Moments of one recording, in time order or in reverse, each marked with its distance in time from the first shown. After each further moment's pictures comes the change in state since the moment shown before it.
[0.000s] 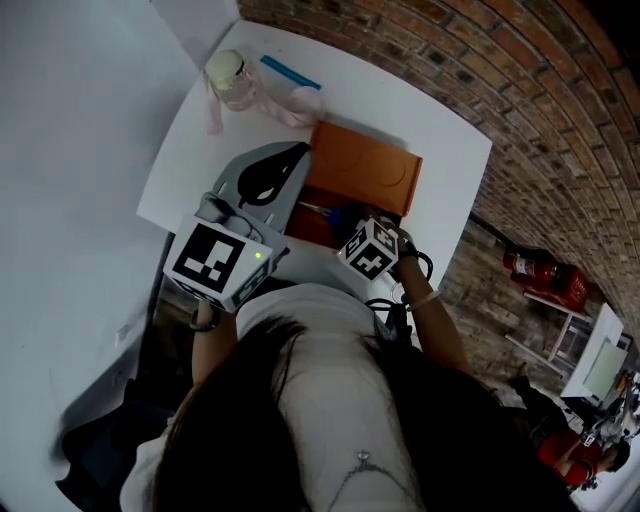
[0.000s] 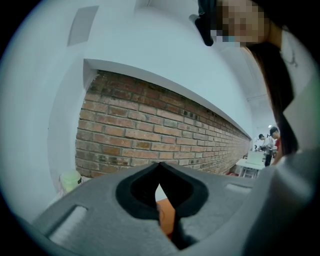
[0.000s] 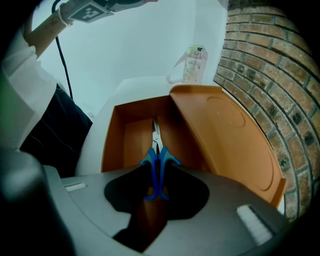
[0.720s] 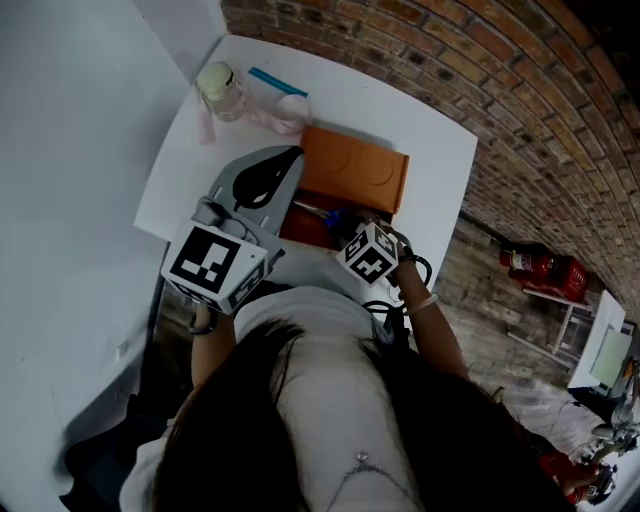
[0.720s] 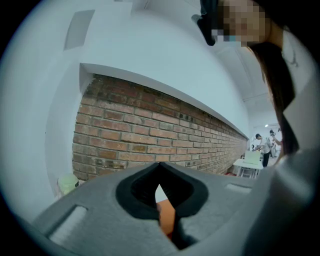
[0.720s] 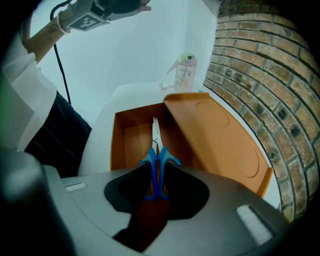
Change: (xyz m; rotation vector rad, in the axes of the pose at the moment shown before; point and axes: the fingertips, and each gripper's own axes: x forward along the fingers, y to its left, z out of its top) left arm -0.008 -0.017 0.008 0.031 -0.027 -0.038; right arm -0.020 0.000 -0.003 0.064 -0.047 -0.066
